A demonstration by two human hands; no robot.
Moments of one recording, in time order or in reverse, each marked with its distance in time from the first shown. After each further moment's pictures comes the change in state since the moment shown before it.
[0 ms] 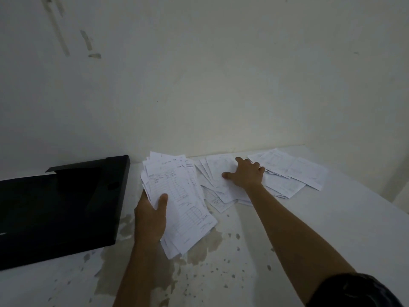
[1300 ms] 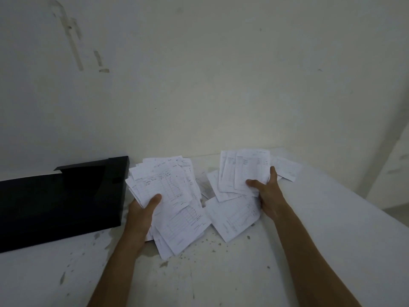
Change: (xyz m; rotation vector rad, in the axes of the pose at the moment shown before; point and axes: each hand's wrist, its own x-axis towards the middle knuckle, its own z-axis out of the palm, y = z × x) left_hand -0.038 -0.001 -0.044 -0.358 -0.216 -0.067; right_hand -0.120 0.093 -0.028 1.549 -0.016 -0.025
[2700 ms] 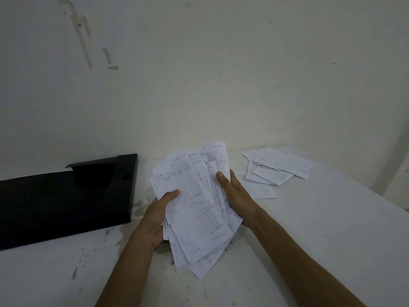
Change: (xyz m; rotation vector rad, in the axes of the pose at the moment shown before) left_hand -0.006 0.012 0.010 -0.430 -0.261 -0.359; right_hand -0.063 0.000 0.112 -0.196 -0.400 0.025
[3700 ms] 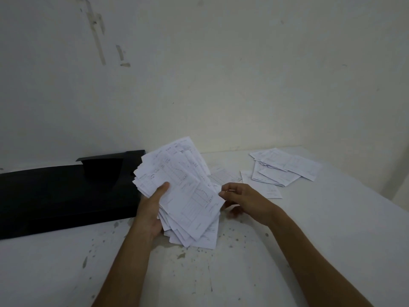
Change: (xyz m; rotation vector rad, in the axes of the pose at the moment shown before) left_hand 0.004 0.009 -0.023 -0.089 0.197 0.166; right_hand -0.003 0.001 -0.024 -0.231 -0.177 0.177
